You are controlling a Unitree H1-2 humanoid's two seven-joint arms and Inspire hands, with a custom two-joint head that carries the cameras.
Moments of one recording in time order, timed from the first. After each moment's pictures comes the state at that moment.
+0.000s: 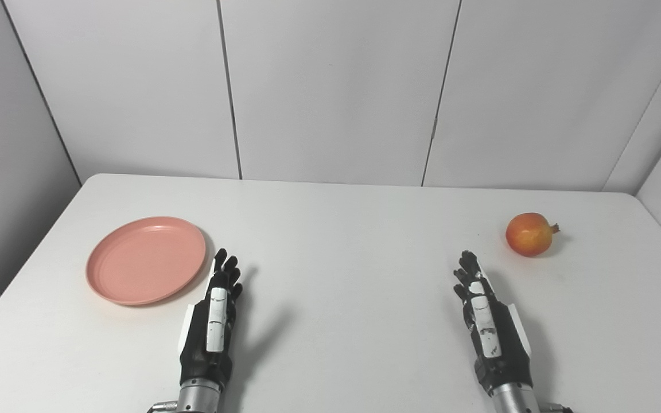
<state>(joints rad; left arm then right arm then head) 0.05 -0.07 0.00 -0.09 -0.08 -0.01 0.02 -0.02 0.01 0.02 -0.04 0.07 -0.02 0.05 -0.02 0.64</state>
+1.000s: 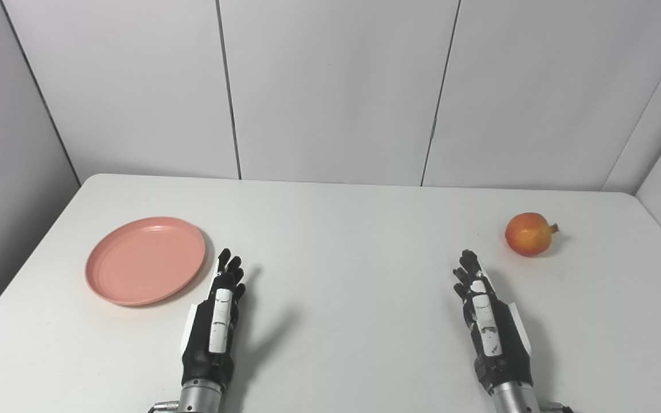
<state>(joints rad) 0.05 -0.07 0.00 -0.09 -0.06 -0.01 0.00 -0.03 0.01 0.02 -0.04 0.09 -0.02 0.05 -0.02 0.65</state>
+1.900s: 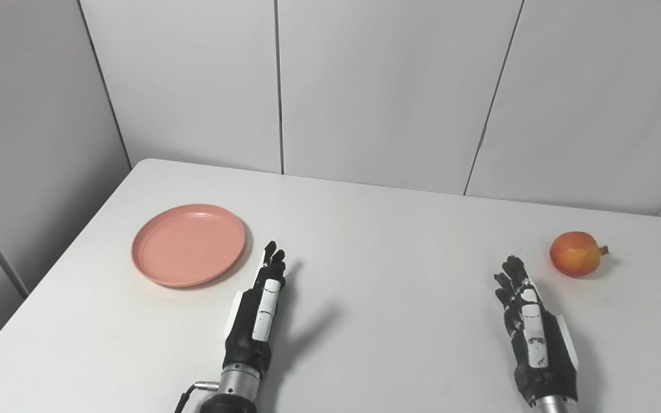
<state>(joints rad) 0.03 -0.10 -0.04 -0.05 -0.01 -0.01 0.04 -0.06 -0.03 -0.01 0.01 0.14 -0.06 0.10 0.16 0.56</state>
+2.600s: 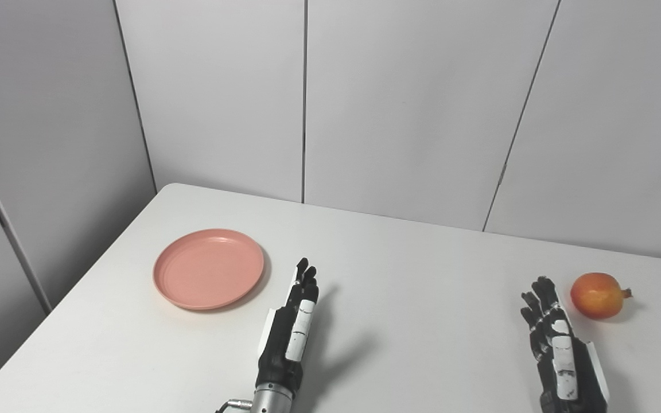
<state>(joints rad) -0.01 -0.15 -0.05 0.03 0.02 -0.11 0.07 -0.10 -0.06 -0.02 0.11 0.18 -0.20 0.15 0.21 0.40</state>
